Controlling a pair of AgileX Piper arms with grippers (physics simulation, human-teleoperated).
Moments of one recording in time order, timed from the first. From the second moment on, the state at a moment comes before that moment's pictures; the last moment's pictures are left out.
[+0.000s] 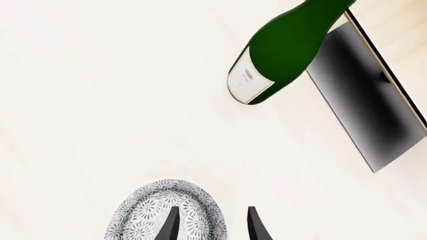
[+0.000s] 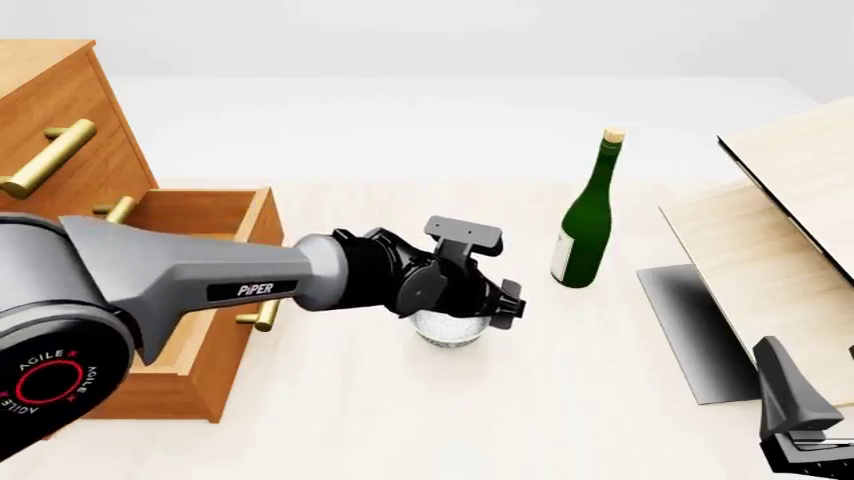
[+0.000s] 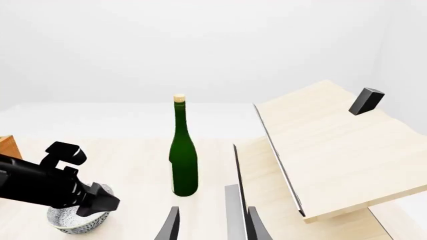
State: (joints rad) left arm -0.80 2.04 -1.33 0.19 -0.31; right arm 0.00 0.01 0.00 0.00 0.00
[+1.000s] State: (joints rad) left arm -0.82 2.09 -1.32 0.16 -0.35; right arm 0.00 0.01 0.00 0.00 0.00
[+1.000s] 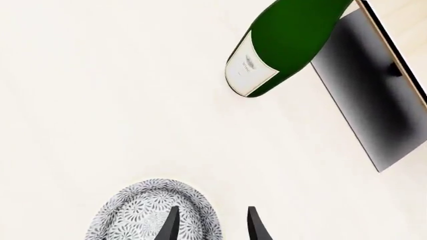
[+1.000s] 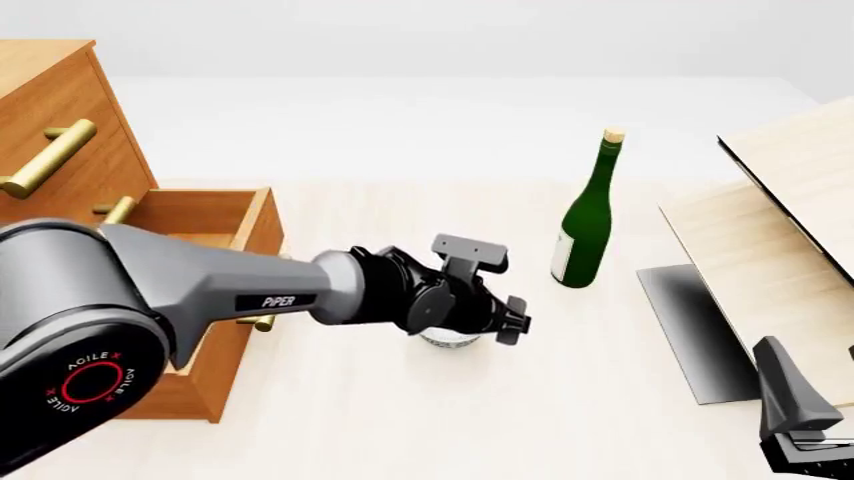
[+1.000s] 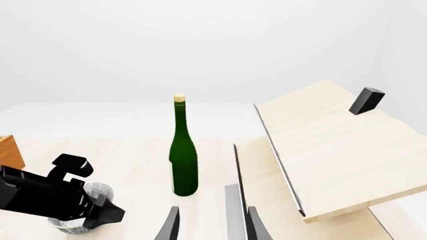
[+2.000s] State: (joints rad) left arm -0.82 2.10 -1.32 0.12 -0.38; right arm 0.00 0.01 0.00 0.00 0.00
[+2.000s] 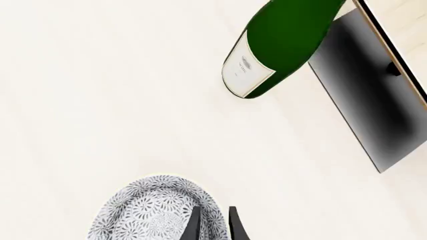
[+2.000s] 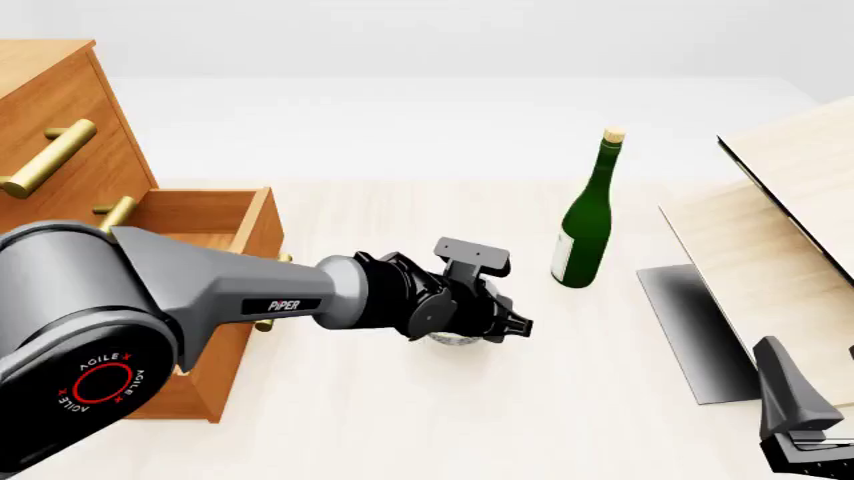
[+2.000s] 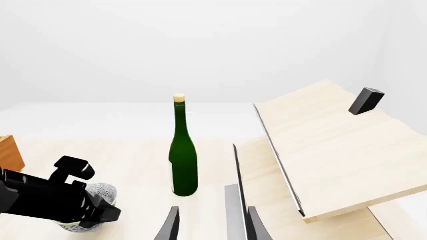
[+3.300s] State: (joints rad) left arm -0.73 1.93 -1.32 0.18 -0.25; right arm 0.00 0.01 0.00 0.00 0.00
